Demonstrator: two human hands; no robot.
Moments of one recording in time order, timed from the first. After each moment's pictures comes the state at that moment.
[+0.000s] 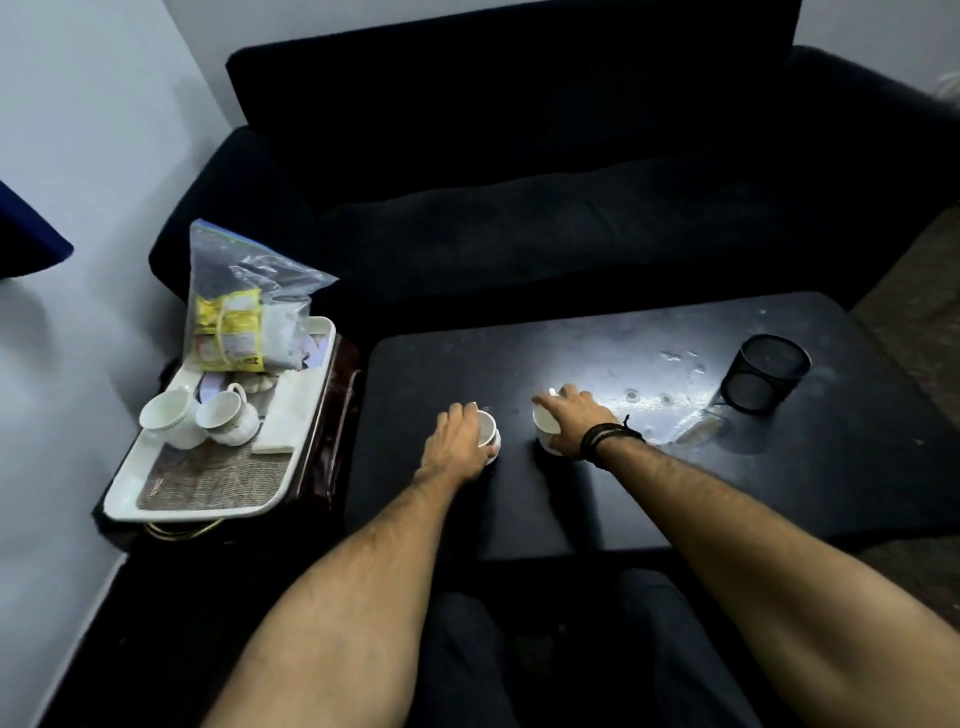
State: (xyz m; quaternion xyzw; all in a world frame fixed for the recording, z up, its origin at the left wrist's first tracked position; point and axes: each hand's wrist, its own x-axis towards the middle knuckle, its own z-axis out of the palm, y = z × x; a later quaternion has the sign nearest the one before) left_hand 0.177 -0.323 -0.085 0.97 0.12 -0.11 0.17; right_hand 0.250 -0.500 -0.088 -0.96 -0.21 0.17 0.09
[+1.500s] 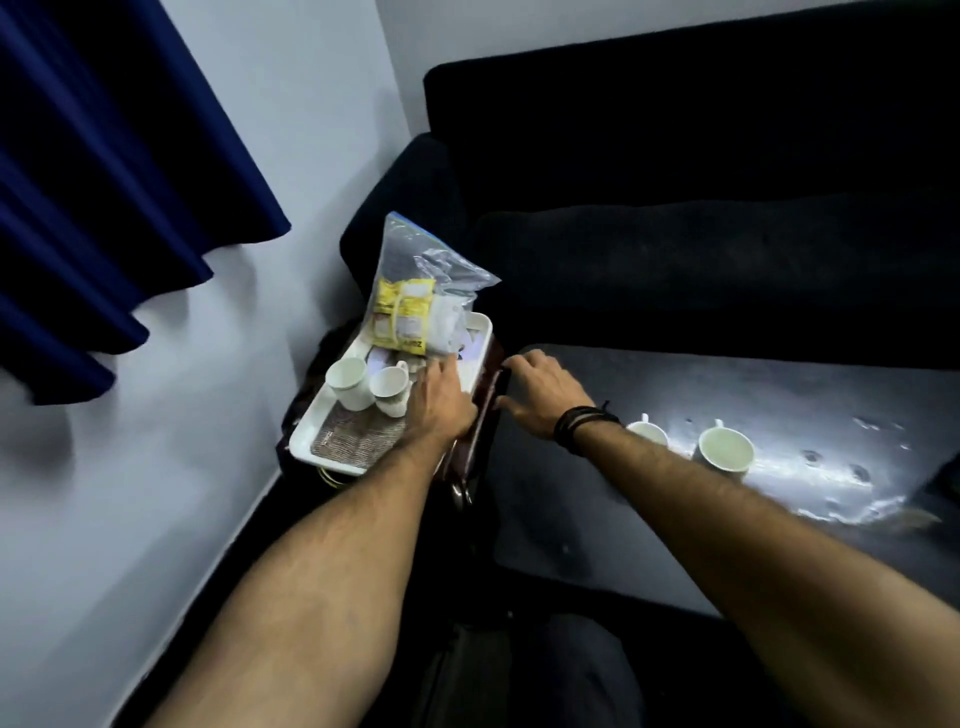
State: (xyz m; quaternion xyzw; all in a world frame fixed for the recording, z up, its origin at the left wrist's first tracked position) left_hand 0.133 -0.132 -0.023 0.95 0.28 0.08 0.11; right_hand 0.208 -0.277 -0.014 -0.90 -0.39 0.07 0.21
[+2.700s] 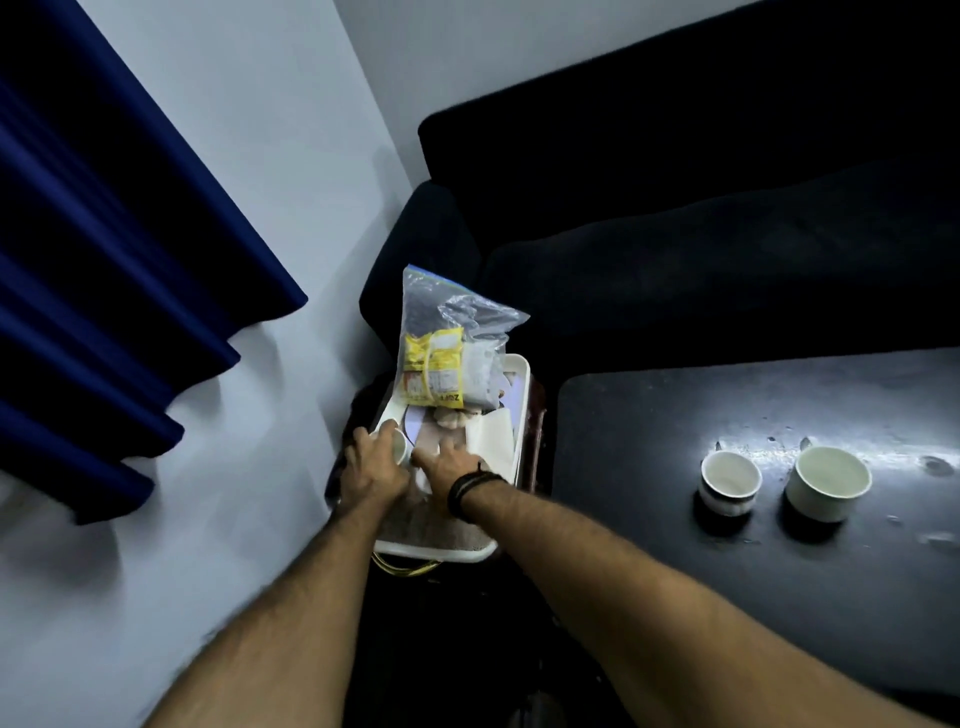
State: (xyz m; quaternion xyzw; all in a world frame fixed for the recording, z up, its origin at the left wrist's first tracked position) left_hand 0.086 0.002 -0.011 0.93 0.37 0.01 0.06; right_hand 0.148 -0.100 -0.044 -0.86 -0.43 0.19 0.20
